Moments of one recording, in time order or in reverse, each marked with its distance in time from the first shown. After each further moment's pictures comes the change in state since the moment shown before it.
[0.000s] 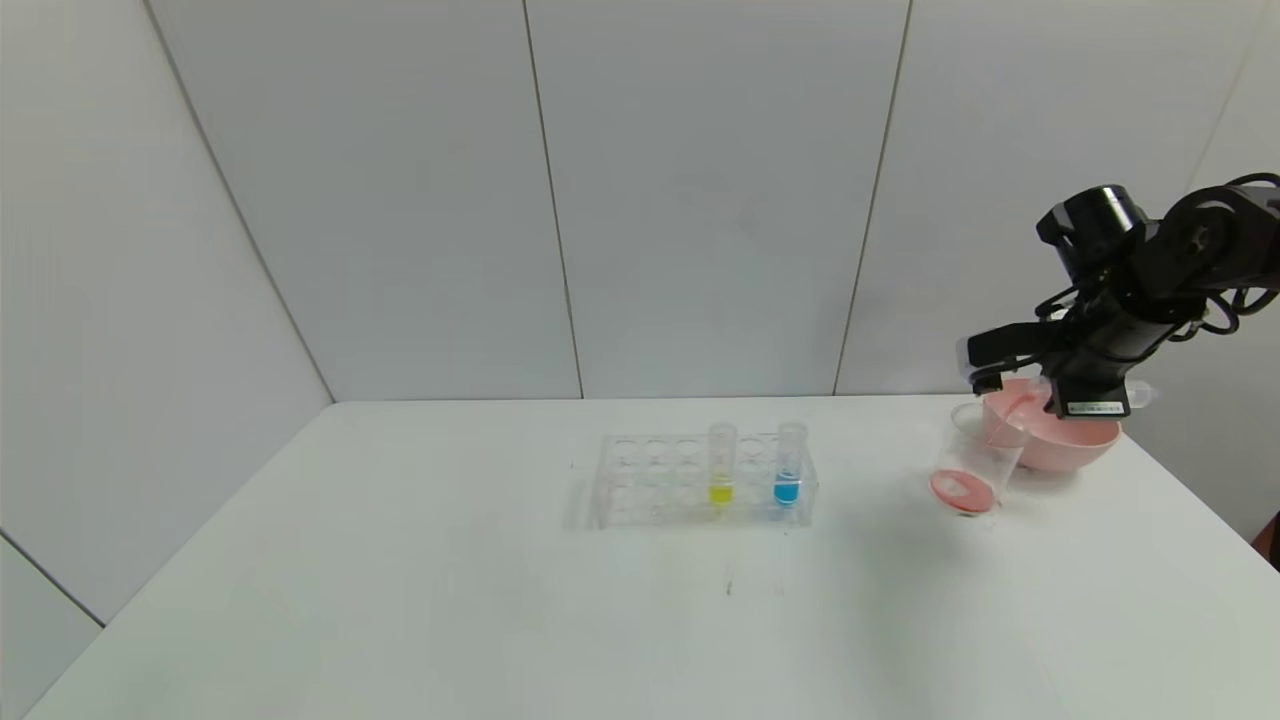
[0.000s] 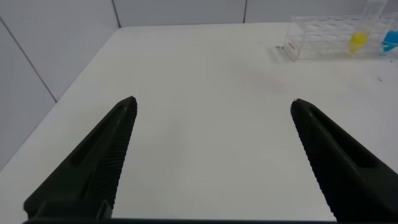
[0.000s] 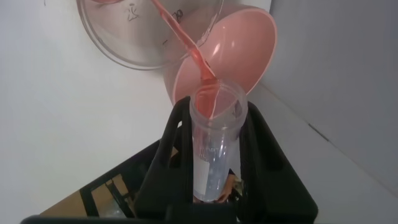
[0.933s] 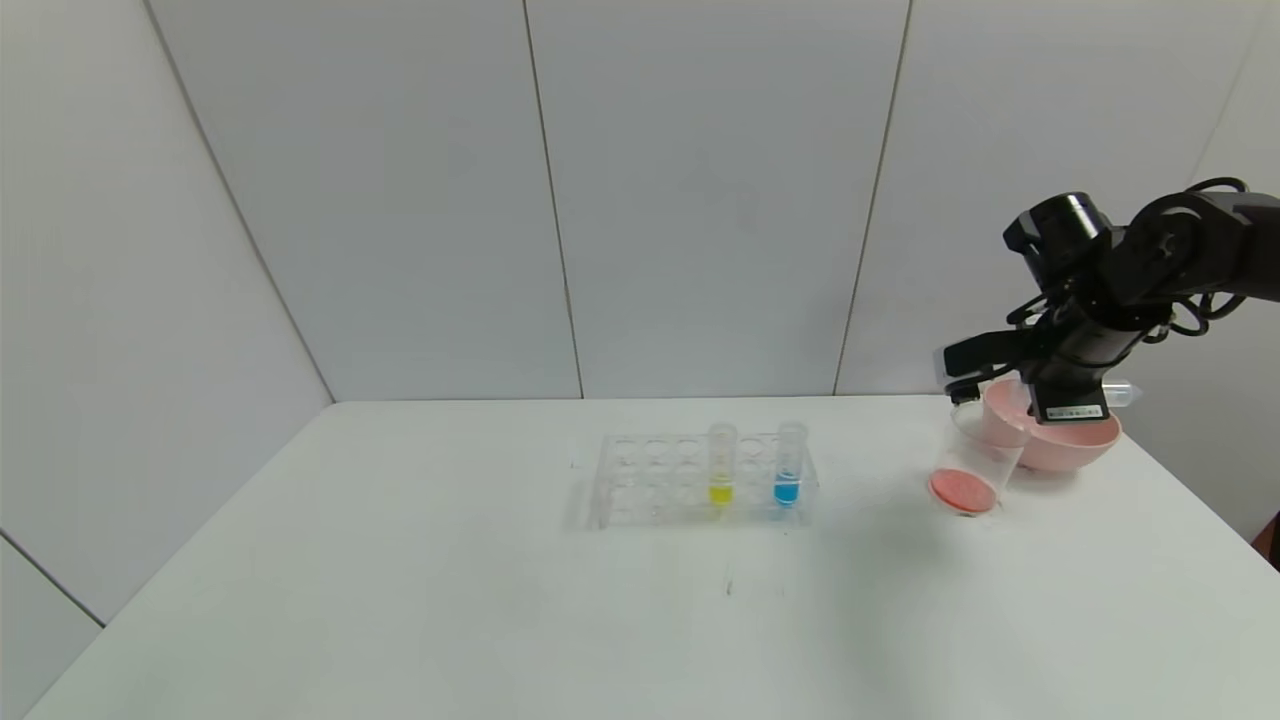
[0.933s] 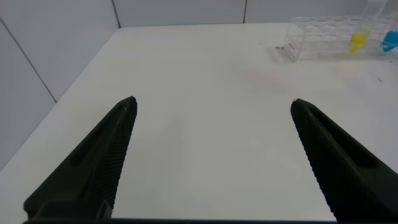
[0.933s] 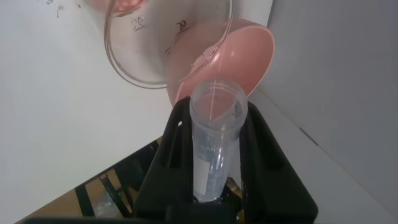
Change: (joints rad) left arm 0.000 0.000 0.000 -0.001 0.000 0.000; right arm 0.053 0.011 0.000 0.006 -0.060 0.003
